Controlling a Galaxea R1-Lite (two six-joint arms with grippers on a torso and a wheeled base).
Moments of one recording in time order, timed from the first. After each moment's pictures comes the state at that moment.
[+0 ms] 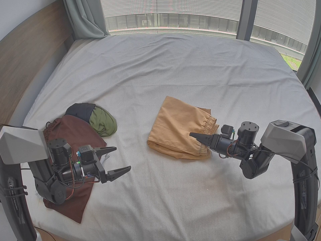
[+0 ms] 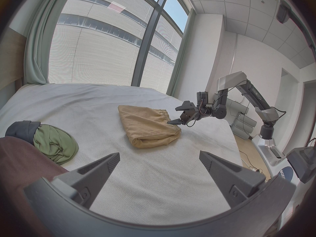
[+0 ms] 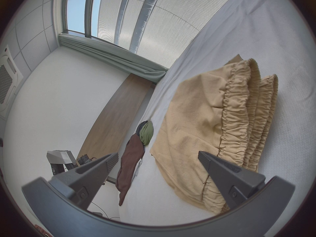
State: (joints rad) left arm -0.15 2.23 -0.45 -1.55 -0.79 0.15; right arm 0.26 2.50 -1.05 -1.38 0.72 0.74
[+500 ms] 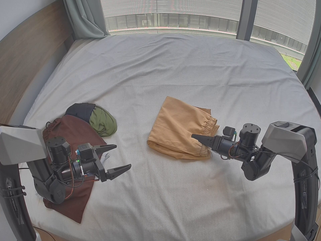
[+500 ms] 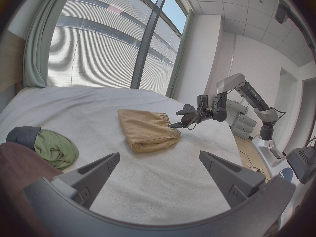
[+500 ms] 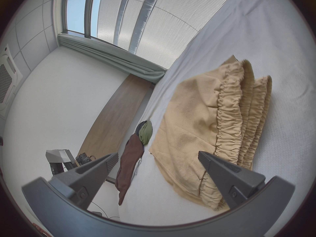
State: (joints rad) left arm -0.15 2.21 -0.45 -1.55 -0.79 0.15; right arm 0.25 2.50 -1.01 -1.42 0.72 0.73
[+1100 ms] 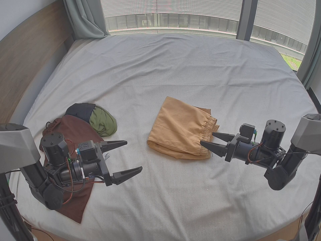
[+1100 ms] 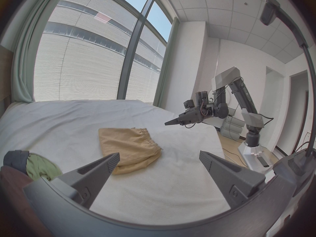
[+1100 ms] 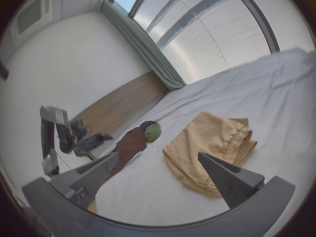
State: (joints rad) left arm -0.28 2.05 -0.39 -1.55 -0.79 0.13; right arm 0.31 2.12 -0.58 -1.46 0.62 0.30
